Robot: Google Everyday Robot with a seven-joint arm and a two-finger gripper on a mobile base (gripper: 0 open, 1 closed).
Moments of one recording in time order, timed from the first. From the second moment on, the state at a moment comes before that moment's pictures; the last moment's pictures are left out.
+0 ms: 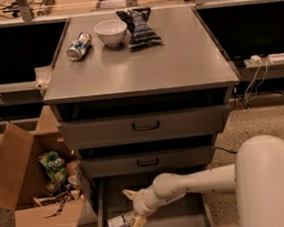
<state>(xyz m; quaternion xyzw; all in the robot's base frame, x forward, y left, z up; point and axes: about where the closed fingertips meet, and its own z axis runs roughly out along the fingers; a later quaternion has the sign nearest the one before) 0.464 0.083 0.319 -0.69 0.62 0.26 0.27</state>
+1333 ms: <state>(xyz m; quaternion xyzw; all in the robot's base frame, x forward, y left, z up) 0.513 0.102 0.168 -0.63 0.67 0.26 0.28</state>
